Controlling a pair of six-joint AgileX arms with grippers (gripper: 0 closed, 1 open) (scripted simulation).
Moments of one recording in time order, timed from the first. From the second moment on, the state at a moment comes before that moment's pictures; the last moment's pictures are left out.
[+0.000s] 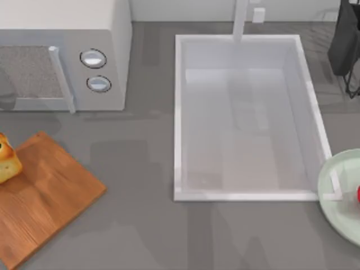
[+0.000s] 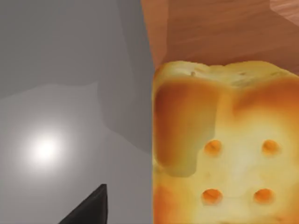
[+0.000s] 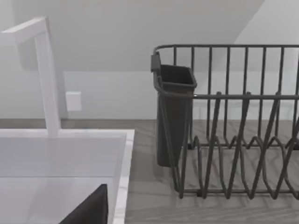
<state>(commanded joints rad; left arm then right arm) 0.15 1.79 1.32 -1.05 0.09 1.12 0.00 0.00 0.00 0.00 0.00 0.00</state>
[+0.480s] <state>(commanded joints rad) 0.15 1.76 1.24 -1.01 0.09 1.11 0.00 0.00 0.00 0.00 0.00 0.00</state>
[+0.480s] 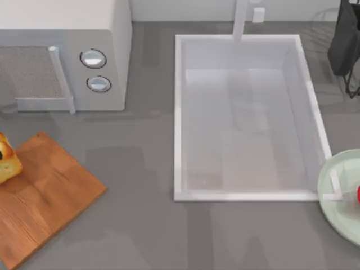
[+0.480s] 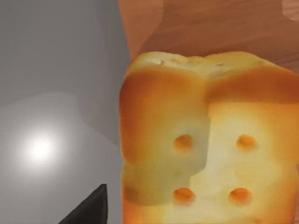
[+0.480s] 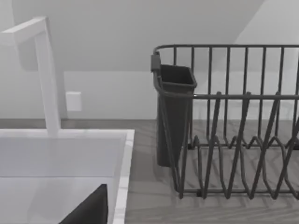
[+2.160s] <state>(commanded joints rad) 0.14 1.90 1.16 -0.78 0.09 1.10 0.00 0.00 0.00 0.00 0.00 0.00</state>
